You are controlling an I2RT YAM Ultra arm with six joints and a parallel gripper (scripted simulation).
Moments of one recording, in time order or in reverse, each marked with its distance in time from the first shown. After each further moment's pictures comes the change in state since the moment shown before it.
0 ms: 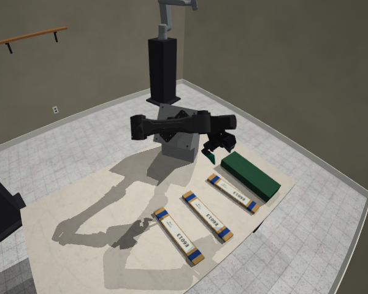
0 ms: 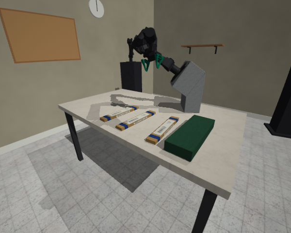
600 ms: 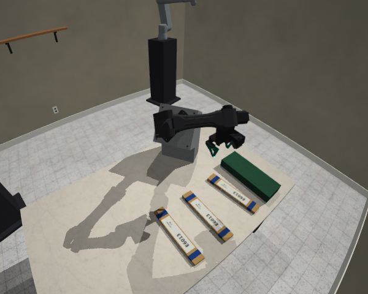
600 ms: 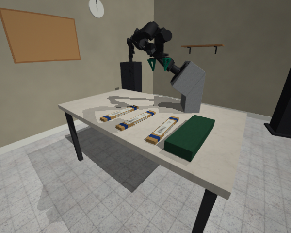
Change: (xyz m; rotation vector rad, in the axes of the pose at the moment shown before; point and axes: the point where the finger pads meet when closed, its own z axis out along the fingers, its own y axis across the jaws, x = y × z) arm 0.039 0.027 0.001 0.185 0.287 -0.055
